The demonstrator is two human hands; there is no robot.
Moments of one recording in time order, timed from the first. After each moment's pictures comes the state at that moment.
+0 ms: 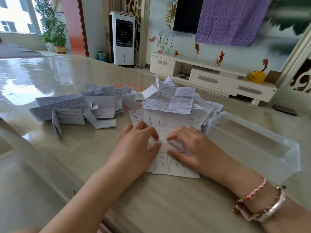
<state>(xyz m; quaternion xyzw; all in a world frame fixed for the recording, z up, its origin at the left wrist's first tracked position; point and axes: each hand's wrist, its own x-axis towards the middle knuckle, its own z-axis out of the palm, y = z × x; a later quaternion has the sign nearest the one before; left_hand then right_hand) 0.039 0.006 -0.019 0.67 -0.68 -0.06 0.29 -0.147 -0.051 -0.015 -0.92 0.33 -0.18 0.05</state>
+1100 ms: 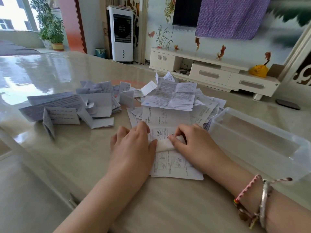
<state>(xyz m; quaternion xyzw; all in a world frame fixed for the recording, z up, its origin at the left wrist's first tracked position) 0.027 0.006 -0.025 0.74 -0.60 -0.03 0.31 -0.125 -0.051 -0.012 -0.83 0.50 -0.21 0.11</state>
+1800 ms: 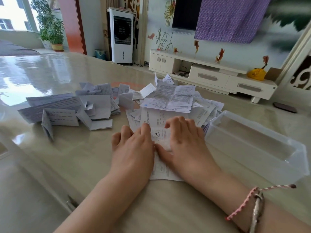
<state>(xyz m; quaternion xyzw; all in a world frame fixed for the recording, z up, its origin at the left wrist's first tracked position) 0.024 0.002 -0.031 0.74 -0.62 0.05 0.26 -0.106 -0.038 -0.022 -0.85 0.45 -0.25 -0.09</state>
